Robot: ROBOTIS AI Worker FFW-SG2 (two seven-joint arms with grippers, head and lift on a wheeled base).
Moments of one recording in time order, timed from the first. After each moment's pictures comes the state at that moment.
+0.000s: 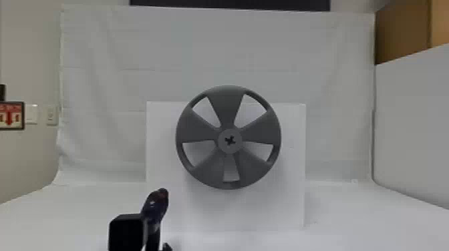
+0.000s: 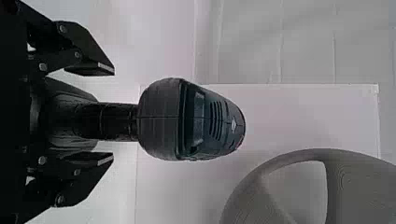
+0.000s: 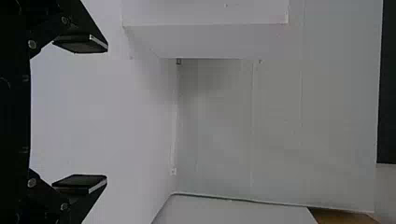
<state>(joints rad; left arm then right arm) -0.34 0.16 -0.29 -2.05 0.38 0.77 0.54 -0.39 -0.33 -0.66 -2.26 0.08 1.20 0.80</state>
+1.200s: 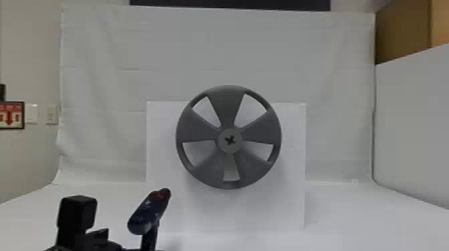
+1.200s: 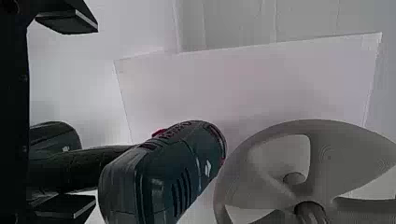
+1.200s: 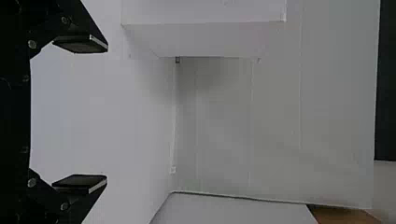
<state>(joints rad) -0.39 0.12 0.03 -1.97 0.02 0.81 -0.44 -0.38 -0.34 -0.67 -2.26 0.07 1.20 0.80</state>
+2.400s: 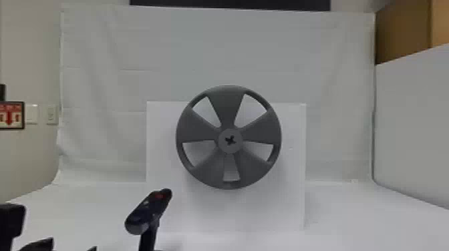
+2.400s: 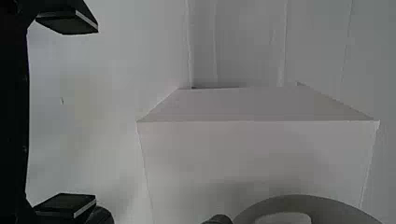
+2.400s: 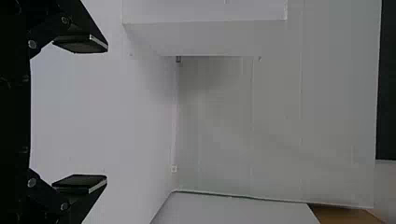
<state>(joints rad) -0.39 0.14 0.27 -1.92 -0.03 0.79 -0.61 -0.38 -0.34 -0.68 -2.26 0.07 1.20 0.80</state>
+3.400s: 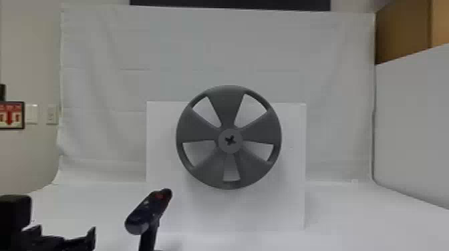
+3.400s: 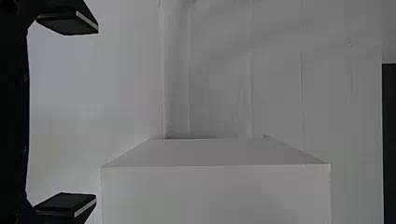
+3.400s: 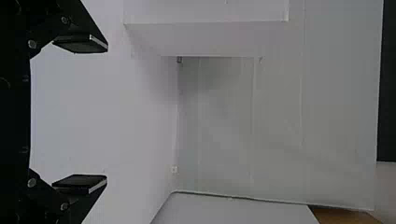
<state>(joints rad) -0.35 0.11 0.20 -2.01 0.02 0.73 -0.25 -0.38 -0.34 -0.67 -2.26 0.07 1.20 0.80</state>
